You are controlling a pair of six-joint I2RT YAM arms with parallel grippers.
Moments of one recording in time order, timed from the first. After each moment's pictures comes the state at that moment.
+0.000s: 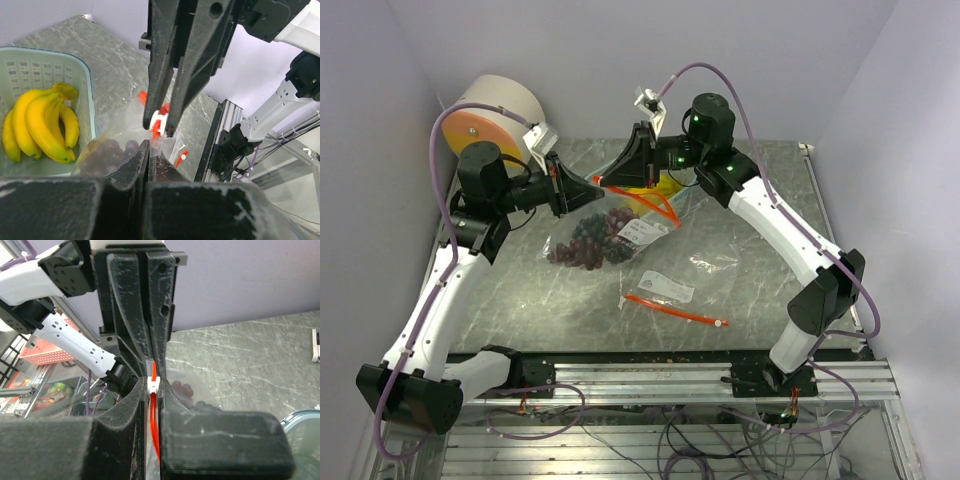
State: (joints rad) left arm -0.24 1.10 1.17 -0.14 0.93 -0.32; right arm 0.62 1.71 1.76 -0.05 -1.09 0.29
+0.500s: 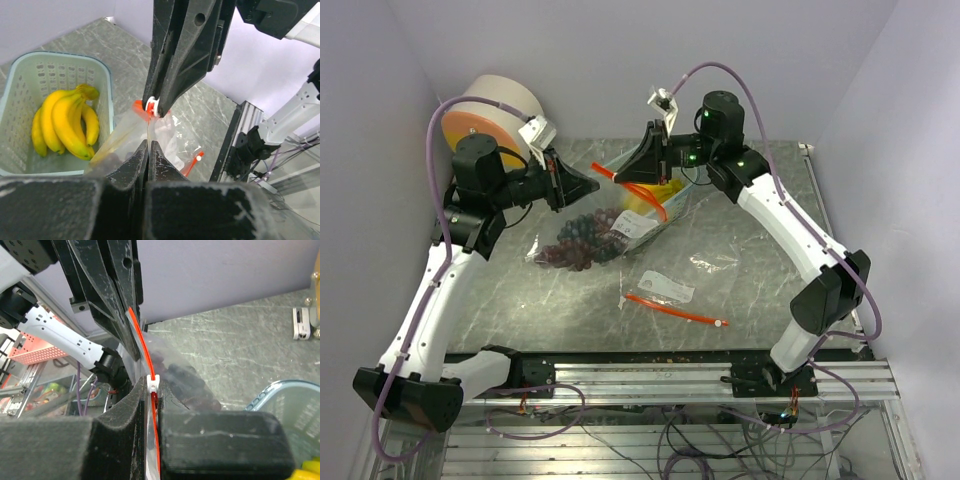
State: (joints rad) left arm -0.24 1.12 1.28 -0.28 0.86 -0.23; right arm 0.55 1.71 1.75 -0.13 -1.09 0.22
